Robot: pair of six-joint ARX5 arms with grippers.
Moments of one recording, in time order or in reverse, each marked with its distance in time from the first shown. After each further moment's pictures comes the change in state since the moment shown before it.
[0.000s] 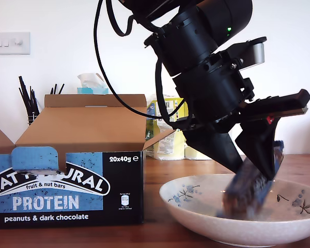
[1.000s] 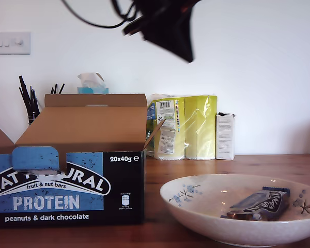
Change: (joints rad) left arm 0.231 -0.236 0.198 -0.194 -0.036 0.069; right arm 0.000 -0.005 -0.150 0.542 0.268 -0.001
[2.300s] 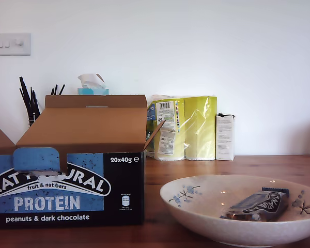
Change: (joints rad) left arm 0.582 -1.201 -1.037 0.267 0.048 0.016; right arm -0.440 -0.085 -0.409 0.364 -0.224 0.030
